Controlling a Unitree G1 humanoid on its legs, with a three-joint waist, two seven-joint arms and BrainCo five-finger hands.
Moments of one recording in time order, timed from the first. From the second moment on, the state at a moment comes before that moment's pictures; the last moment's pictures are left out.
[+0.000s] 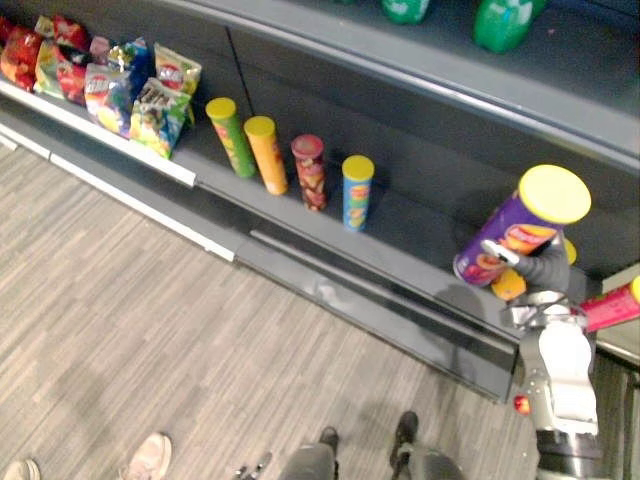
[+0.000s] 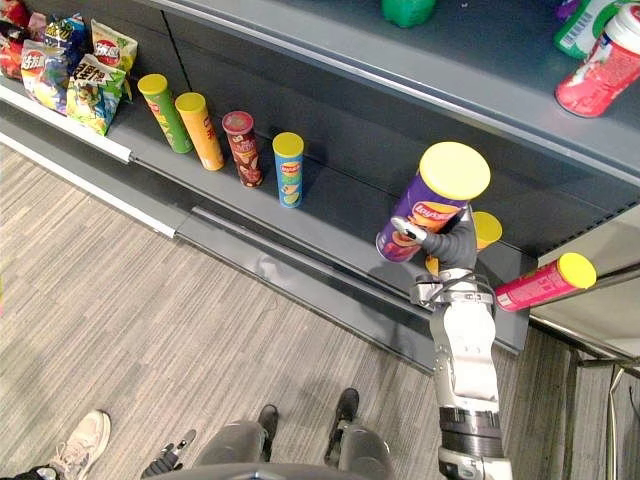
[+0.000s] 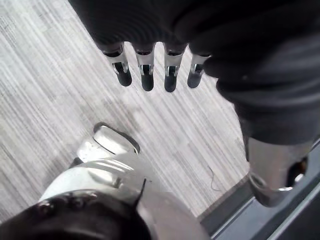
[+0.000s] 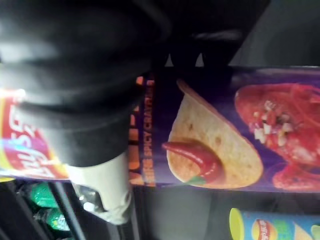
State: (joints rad) left arm 0.19 0.07 0.32 1.04 -0.19 -0.08 -0.05; right arm -0.09 -0.18 -0.20 -0.15 0.22 -0.15 0.04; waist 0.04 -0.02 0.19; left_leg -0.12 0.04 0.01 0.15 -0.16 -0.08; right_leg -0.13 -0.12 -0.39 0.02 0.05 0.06
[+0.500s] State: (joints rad) left arm 0.16 0.08 0.32 1.07 -0.13 -0.08 0.00; right arm -0.08 -0.10 -0.10 -0.15 0.14 -0.15 -0.02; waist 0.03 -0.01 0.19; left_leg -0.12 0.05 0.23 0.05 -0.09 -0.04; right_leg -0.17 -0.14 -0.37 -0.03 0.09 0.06
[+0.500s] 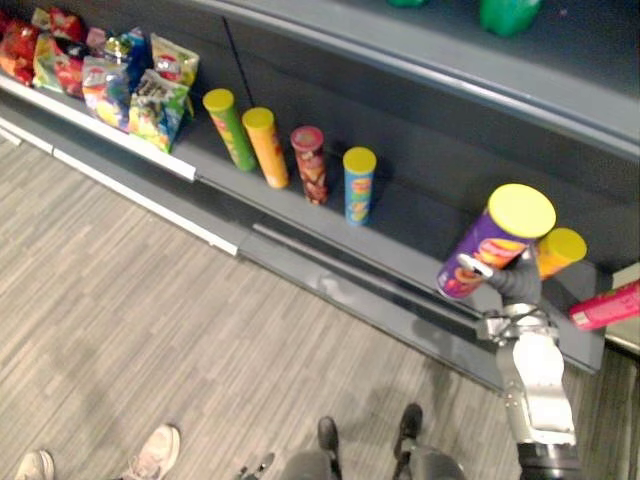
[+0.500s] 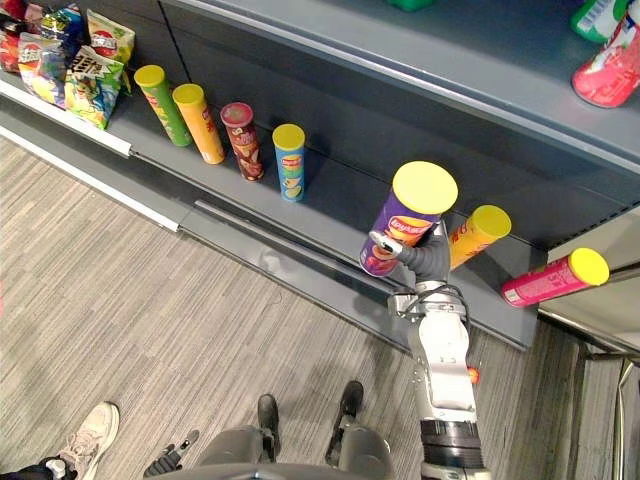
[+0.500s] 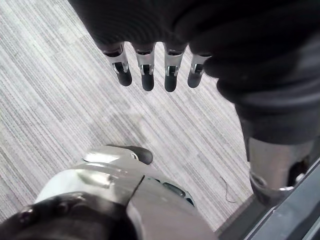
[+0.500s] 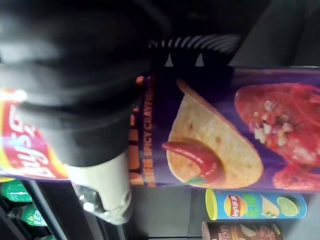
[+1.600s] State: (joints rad) left arm -0.01 0.06 -0.06 0.77 -0.27 -0.16 0.05; right arm -0.84 -0.19 -0.24 0.33 -0.11 -0.09 -0.46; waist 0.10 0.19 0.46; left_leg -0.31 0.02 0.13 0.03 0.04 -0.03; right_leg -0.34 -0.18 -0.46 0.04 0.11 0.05
